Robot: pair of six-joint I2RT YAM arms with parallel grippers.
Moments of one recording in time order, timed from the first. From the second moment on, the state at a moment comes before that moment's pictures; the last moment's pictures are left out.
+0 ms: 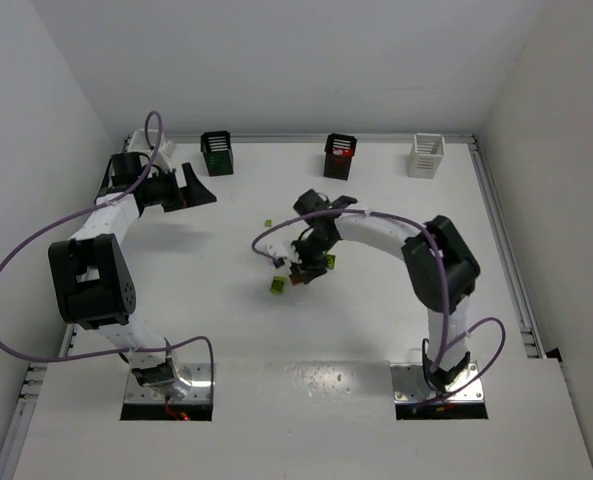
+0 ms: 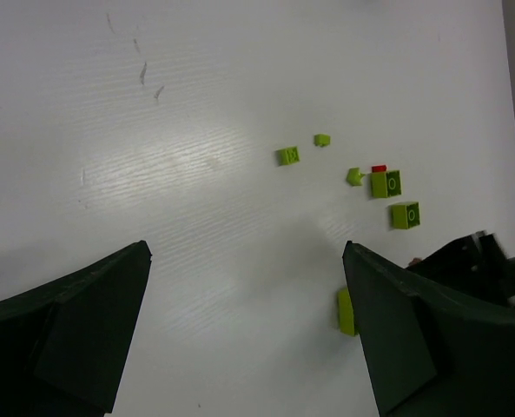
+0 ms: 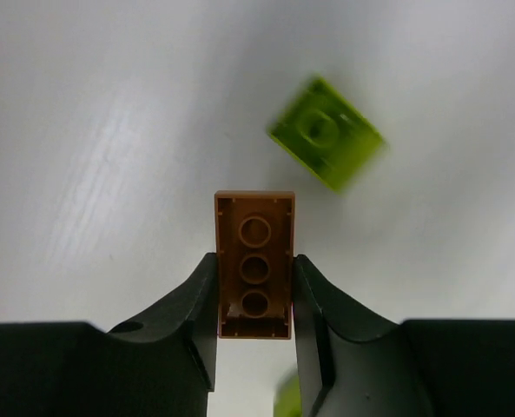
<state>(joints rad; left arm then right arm) 0.21 1.66 1.18 -0.30 0.78 -0.11 0.72 2.01 1.36 -0.80 -0.57 -1.29</state>
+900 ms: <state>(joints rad) 0.01 1.67 1.27 -0.25 0.55 -0.06 -0.09 2.17 1.71 0.07 -0.20 0.11</state>
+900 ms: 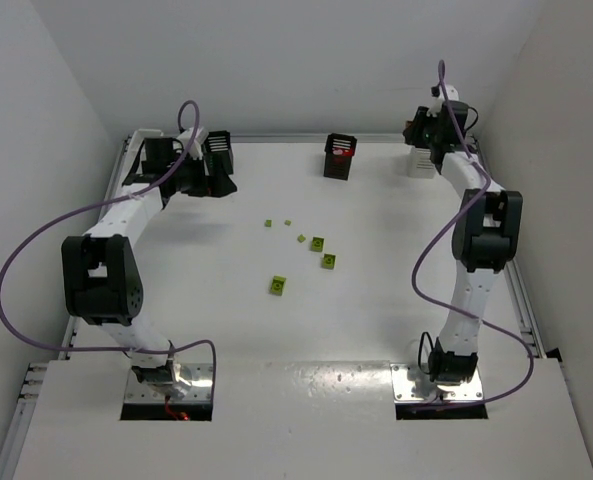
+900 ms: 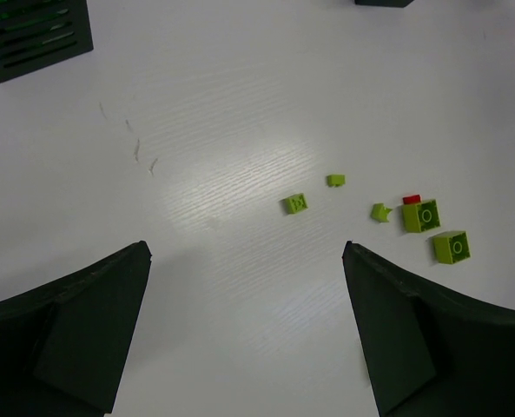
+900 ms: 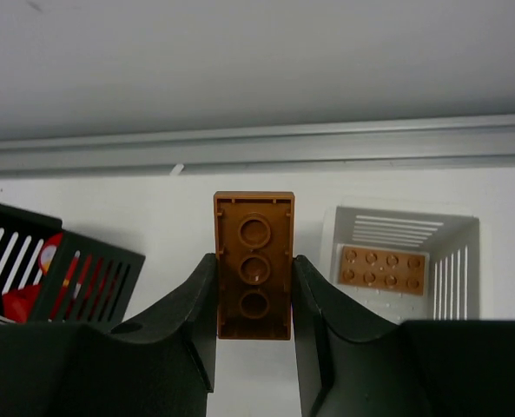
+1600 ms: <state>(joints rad) 0.01 1.70 1.30 -0.26 0.51 -0.08 -0.16 2.26 1.82 0.08 -0.06 0.16</state>
